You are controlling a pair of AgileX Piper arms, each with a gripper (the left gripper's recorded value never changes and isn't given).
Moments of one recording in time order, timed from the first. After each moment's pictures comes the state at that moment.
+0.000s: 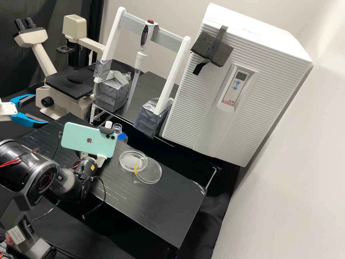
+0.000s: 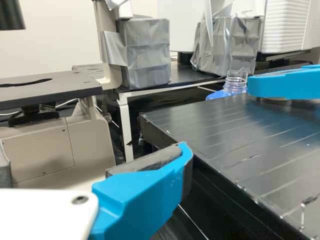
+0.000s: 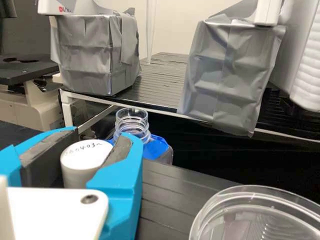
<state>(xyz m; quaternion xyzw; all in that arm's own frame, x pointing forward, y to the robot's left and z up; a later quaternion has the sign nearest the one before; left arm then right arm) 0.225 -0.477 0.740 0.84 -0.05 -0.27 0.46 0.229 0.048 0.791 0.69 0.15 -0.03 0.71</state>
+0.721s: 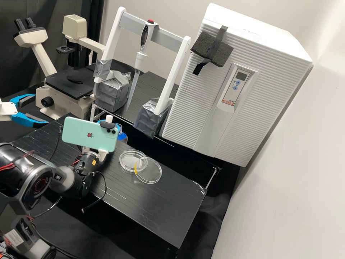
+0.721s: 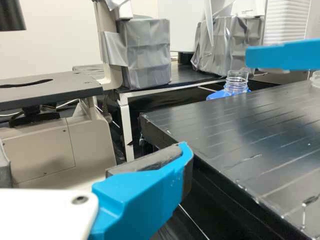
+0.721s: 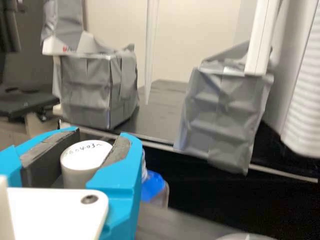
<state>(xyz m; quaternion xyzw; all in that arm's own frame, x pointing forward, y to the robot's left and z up) 0.226 -0.477 0.740 0.85 -0.05 -0.27 0.46 0.237 0.065 0.805 0.69 0.15 0.02 0.71</state>
